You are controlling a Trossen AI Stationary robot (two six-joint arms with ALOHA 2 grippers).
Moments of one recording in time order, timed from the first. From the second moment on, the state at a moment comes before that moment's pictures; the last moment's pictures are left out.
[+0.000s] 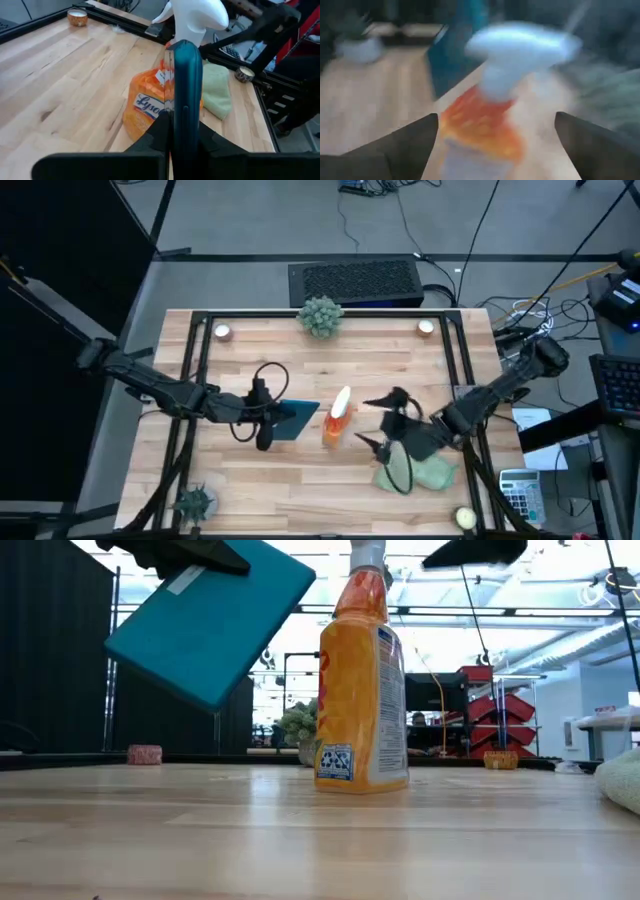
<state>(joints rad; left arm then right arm) -0.33 1.11 0.66 0.07 -0.37 -0.47 0.62 1.33 0.91 -0.14 1.04 0.31</state>
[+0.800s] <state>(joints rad) -0.30 1.11 0.66 0.07 -0.37 -0.46 0.47 1.46 0.91 0.11 0.96 0.28</state>
